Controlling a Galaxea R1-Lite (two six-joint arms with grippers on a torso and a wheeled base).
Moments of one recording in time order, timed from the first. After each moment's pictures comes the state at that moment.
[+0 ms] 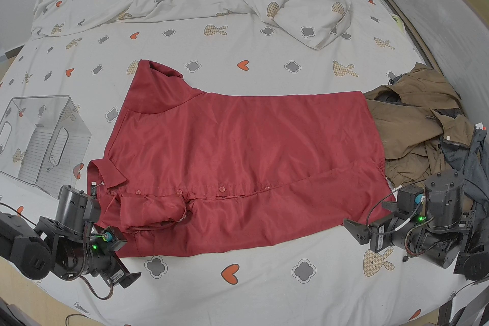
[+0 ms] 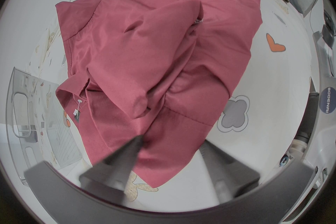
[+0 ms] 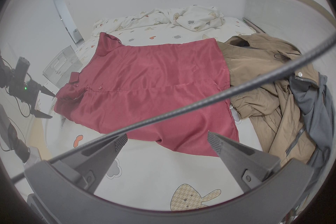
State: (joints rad) left arm -0.32 1.61 -0.42 -0.23 0.13 0.57; right arm 0.59 1.56 -0.34 -0.70 -0.27 0.15
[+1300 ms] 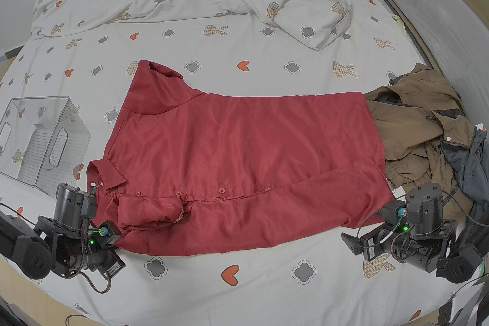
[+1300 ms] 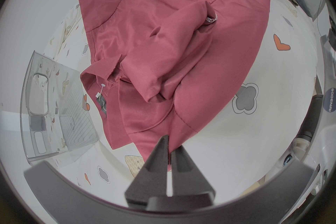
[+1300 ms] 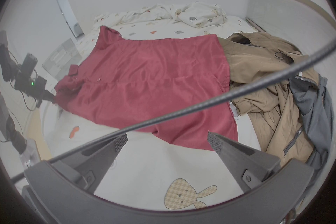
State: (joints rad) left arm -0.28 1.63 -0.40 -0.33 0.20 0.57; right arm 0.54 1.74 -0.29 -0.84 -0.27 0.01
